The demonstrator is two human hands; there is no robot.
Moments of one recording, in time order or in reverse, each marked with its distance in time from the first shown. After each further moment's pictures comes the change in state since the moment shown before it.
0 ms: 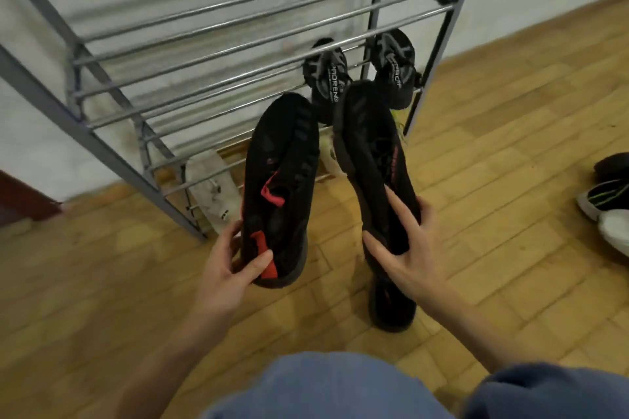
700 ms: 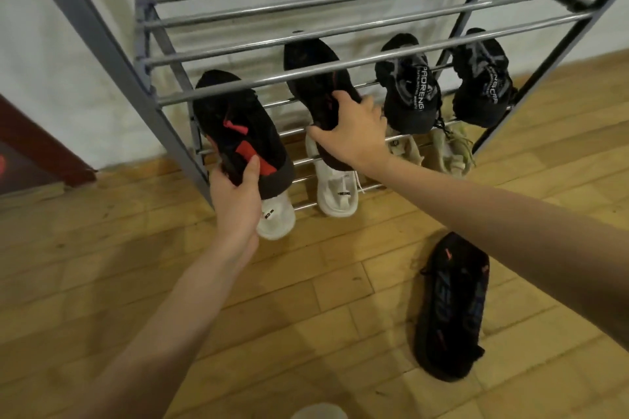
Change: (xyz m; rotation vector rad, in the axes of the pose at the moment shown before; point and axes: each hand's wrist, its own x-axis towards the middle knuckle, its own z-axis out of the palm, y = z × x) left_hand 0.112 0.029 -0.041 -0.210 0.453 0.056; right_hand 0.202 -0.120 0.142 -0.391 -0.201 -0.056
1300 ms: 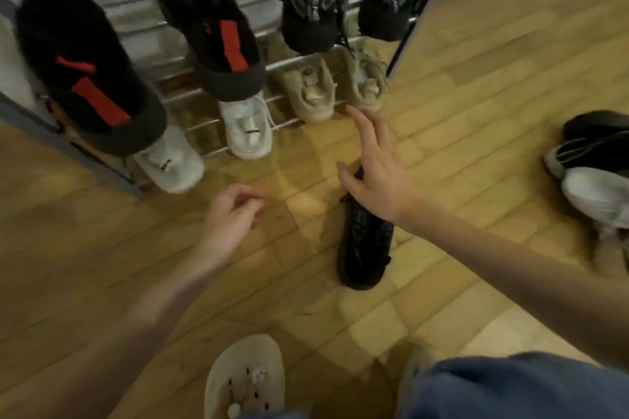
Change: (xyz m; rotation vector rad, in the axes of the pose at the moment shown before) left_hand -0.087 -0.074 0.045 0.479 -0.501 -0.205; right_hand -0.159 0.162 -0.031 0.027 -0.028 -0.135
